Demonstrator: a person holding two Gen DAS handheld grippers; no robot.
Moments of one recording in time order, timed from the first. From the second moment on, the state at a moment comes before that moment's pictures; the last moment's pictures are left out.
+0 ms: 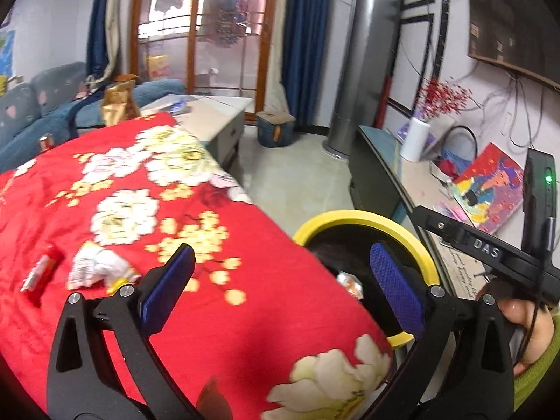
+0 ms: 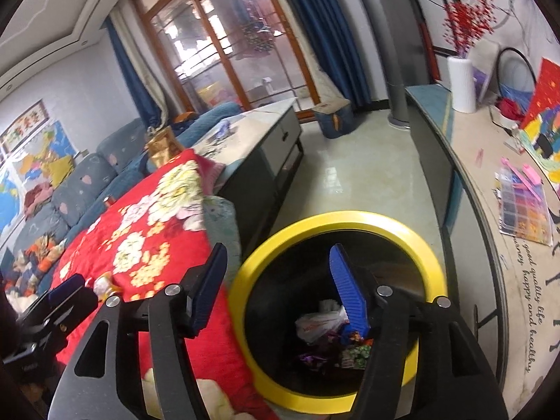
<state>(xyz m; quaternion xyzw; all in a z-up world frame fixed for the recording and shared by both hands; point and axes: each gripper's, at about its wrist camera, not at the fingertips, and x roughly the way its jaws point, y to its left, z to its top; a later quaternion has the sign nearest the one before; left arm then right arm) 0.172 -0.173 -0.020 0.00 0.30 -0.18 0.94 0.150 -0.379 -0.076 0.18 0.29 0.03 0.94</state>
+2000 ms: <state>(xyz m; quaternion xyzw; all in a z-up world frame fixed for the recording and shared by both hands) 0.181 0.103 -0.064 -0.14 0.34 0.06 0.93 0.222 -0.104 -0.093 0.00 0.38 0.25 0.89</state>
